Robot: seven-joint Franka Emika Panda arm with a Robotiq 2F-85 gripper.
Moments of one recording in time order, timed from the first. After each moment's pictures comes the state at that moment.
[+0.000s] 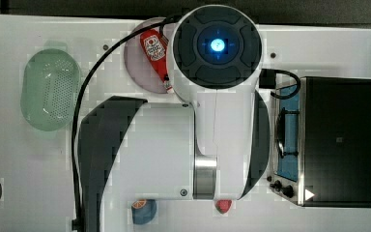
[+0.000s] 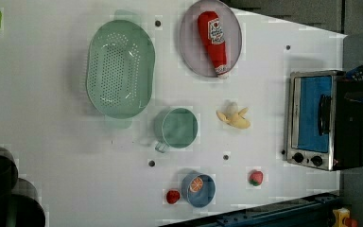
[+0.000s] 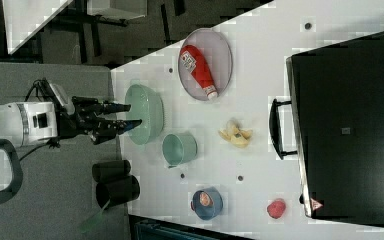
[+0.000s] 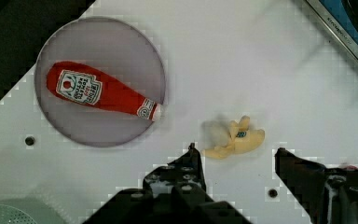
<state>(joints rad) 0.00 -0.02 -0.01 -1.79 -0.01 0.20 0.00</state>
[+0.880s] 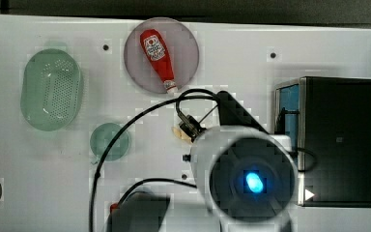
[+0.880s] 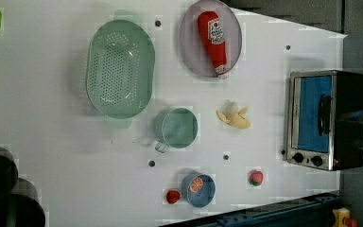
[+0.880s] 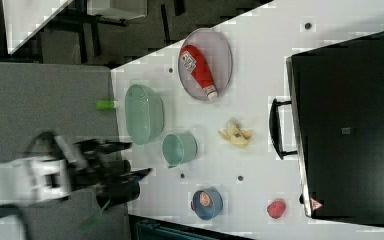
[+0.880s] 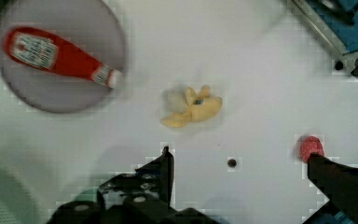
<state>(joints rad) -0.03 -0.32 -0.03 -2.14 -0.01 0.26 -0.07</state>
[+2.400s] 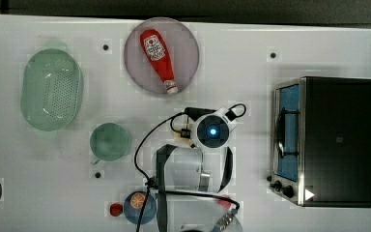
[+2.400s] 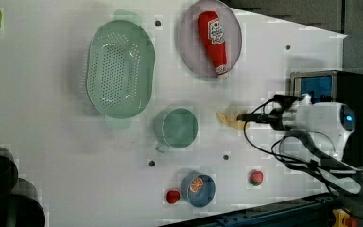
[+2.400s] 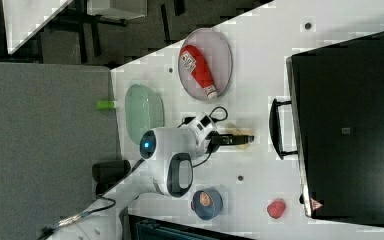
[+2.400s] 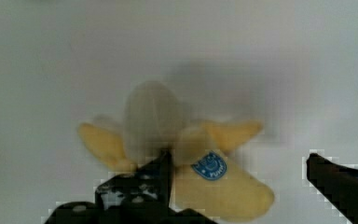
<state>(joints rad) -0.05 0.37 -0.04 -2.44 -0.01 1.16 -0.78</state>
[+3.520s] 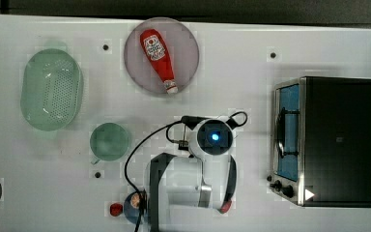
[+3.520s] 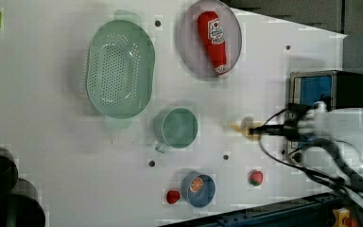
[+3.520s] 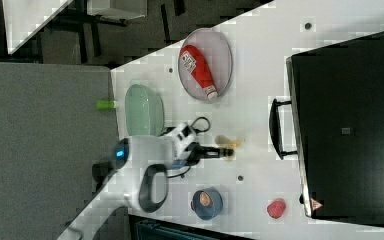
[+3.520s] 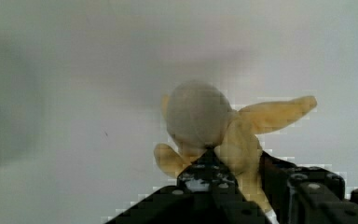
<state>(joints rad) -0.04 0.08 -0.05 -2.50 0.01 0.90 -0.79</state>
